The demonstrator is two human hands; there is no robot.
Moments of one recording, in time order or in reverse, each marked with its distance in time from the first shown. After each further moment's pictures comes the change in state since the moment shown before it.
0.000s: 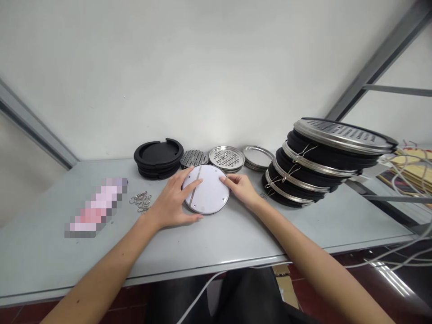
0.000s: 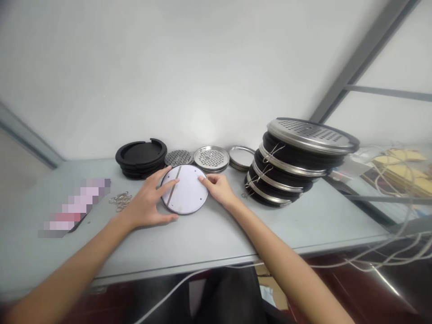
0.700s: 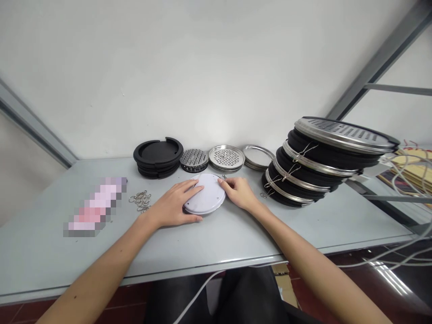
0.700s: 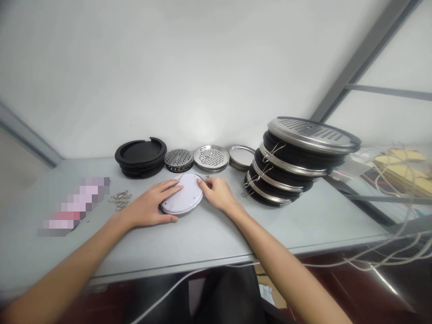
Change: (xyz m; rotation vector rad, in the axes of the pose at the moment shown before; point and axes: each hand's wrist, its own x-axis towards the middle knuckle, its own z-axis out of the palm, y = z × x) left_hand -0.006 -0.006 0.009 -0.172 -0.240 -0.134; right_hand -0.006 0.002 0.002 -0.555 0.027 -0.133
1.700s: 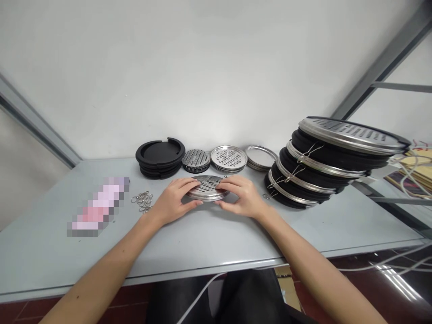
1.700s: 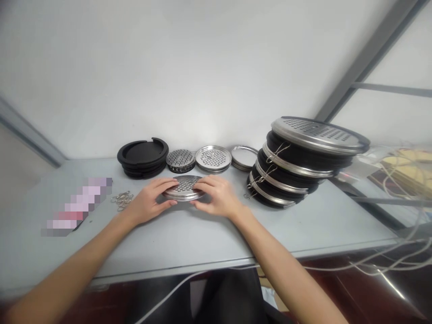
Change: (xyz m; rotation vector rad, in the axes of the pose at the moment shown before) left_hand 0.006 0.002 -0.002 -0.068 0.264 0.000; right_hand -0.010 -0.008 -0.012 -0.177 0.133 -0.740
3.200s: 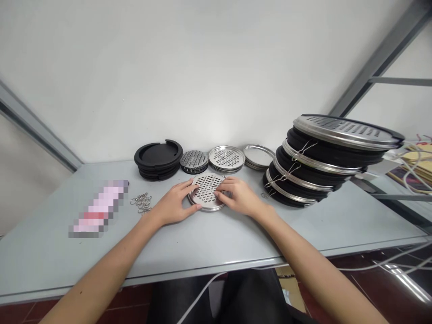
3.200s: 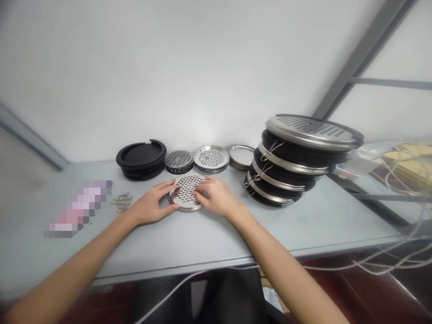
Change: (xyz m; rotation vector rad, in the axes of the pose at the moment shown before) left_hand -0.005 -0.011 0.016 0.073 -0.198 -0.156; right_hand 0.004 0.002 0.000 0.024 -0.249 0.203
